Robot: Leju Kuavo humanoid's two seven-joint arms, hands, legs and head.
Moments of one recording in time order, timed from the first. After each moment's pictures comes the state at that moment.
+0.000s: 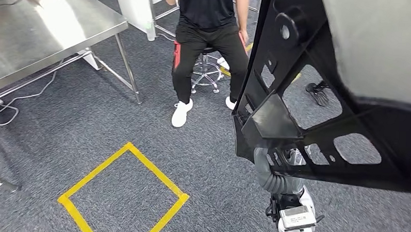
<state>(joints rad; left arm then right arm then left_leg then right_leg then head) -0.05 -0.06 -0.23 -0.18 0.16 0.32 -0.27 0.06 0.11 0.17 -1.96 0.31 -0.21 -0.56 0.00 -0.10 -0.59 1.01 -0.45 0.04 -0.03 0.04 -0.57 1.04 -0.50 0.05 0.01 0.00</state>
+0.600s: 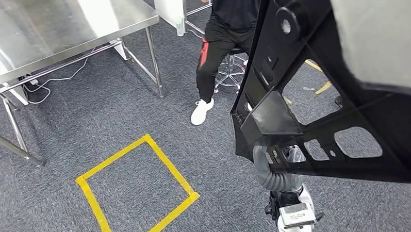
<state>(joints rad) -0.05 -0.06 -0.23 -0.18 0.16 0.33 -0.26 0.06 0.11 0.17 -1.96 0.31 -0.21 -0.56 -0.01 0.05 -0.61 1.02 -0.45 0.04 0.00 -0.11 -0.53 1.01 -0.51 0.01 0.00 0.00</state>
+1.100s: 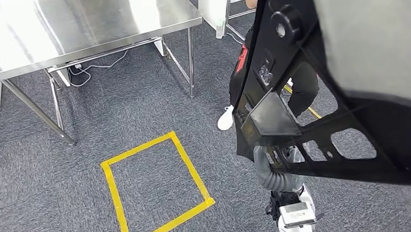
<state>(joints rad) -0.05 -0.06 -0.23 -0.18 0.16 0.32 -0.26 0.05 0.11 0.17 -1.95 0.31 -0.21 -0.56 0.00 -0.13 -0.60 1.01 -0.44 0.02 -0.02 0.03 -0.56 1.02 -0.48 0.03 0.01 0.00</state>
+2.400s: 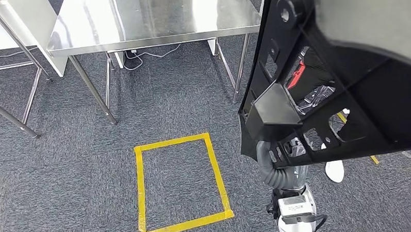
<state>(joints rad) -0.05 -0.06 -0.23 -0.18 0.14 0.25 -0.28 0.05 0.11 0.17 -1.95 0.35 -0.26 -0.51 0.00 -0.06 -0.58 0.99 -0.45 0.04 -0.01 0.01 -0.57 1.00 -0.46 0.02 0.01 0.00</state>
